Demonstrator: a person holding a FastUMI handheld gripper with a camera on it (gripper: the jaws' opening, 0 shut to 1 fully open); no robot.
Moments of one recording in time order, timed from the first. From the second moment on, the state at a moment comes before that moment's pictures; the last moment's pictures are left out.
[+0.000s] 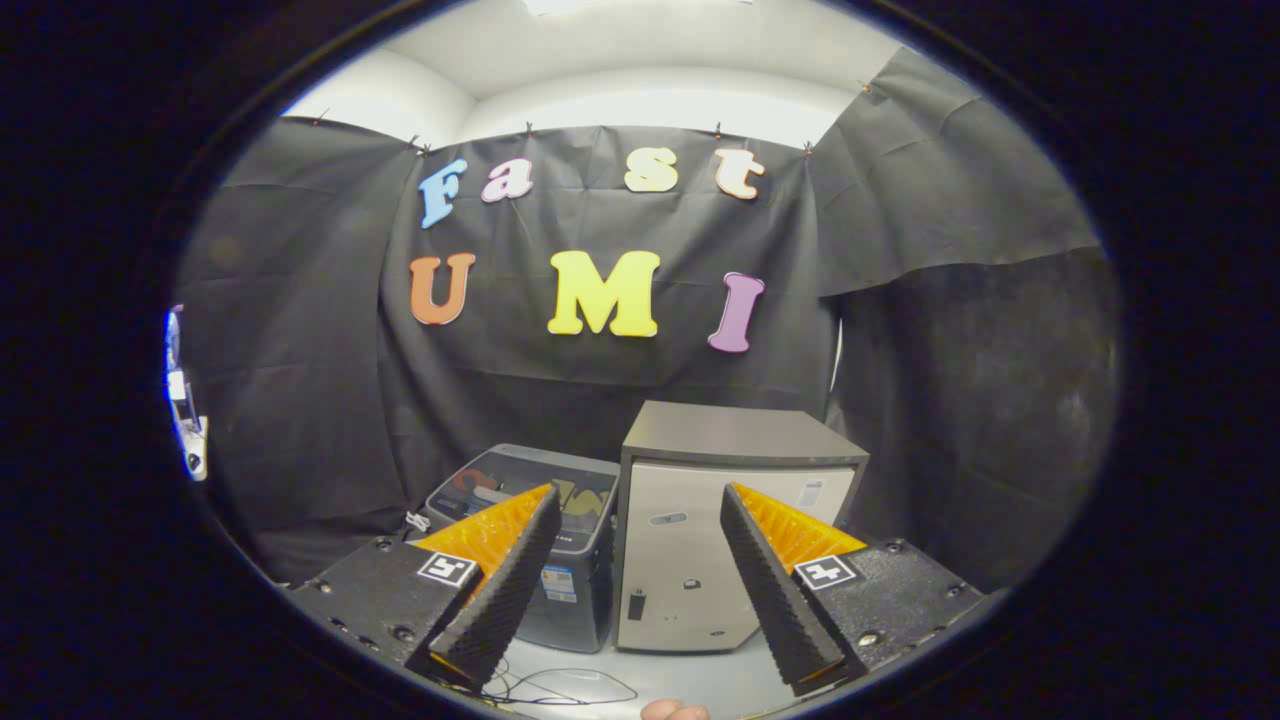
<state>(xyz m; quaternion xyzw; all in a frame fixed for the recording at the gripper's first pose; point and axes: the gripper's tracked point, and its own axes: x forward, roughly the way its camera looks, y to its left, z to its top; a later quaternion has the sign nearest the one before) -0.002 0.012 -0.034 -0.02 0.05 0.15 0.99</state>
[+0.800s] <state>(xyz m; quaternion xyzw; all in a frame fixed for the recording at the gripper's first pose) -0.001 -0.006 -0.036 -0.01 0.05 0.16 0.99</state>
